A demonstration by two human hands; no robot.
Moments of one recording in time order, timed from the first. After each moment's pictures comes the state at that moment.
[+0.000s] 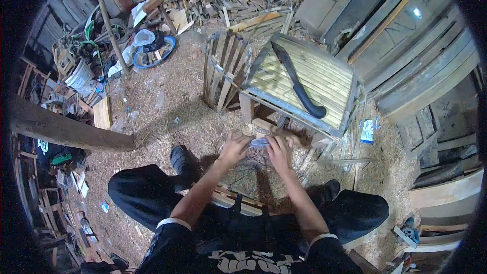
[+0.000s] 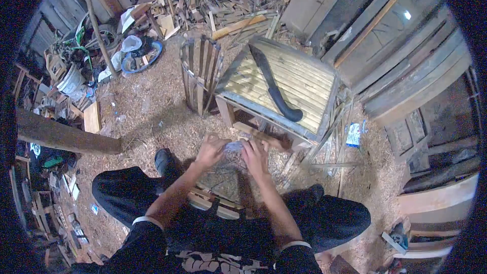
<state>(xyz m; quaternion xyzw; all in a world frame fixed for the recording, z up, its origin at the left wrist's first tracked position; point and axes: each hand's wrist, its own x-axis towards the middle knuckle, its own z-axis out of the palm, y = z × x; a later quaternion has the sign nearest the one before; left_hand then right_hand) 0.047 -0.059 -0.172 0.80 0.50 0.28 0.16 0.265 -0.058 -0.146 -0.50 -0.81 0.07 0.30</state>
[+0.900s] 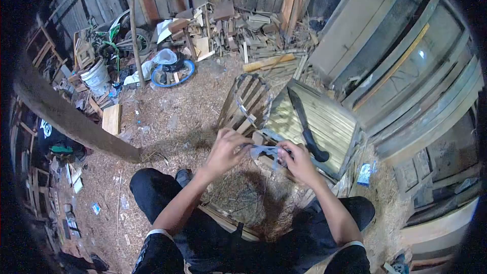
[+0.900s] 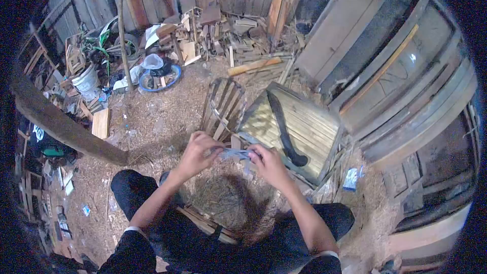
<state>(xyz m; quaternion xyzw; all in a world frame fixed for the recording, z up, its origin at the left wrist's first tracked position) -0.005 -0.019 0.024 0.76 0.51 0.40 0.11 0.247 0.028 0.026 -0.38 -0.79 0.35 0.32</state>
